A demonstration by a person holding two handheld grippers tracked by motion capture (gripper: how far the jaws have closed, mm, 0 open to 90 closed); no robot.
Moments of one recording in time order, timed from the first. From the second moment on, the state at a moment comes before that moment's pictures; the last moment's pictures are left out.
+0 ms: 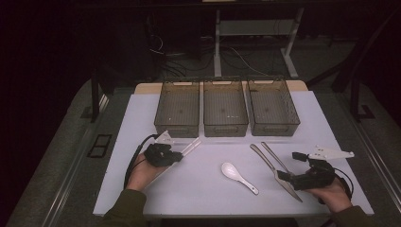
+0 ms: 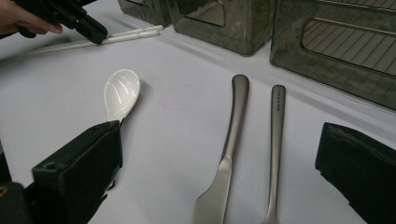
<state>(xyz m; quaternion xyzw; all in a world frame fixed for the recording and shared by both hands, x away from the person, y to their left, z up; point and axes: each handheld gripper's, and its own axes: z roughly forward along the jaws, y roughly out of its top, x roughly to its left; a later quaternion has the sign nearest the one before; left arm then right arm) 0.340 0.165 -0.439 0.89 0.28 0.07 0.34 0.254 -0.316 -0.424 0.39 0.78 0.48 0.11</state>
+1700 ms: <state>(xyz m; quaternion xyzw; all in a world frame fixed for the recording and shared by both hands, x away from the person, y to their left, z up) 0.319 0.155 -0.423 0.87 0.33 0.08 0.36 0.253 -0.317 -0.424 0.39 0.78 0.48 0.11</state>
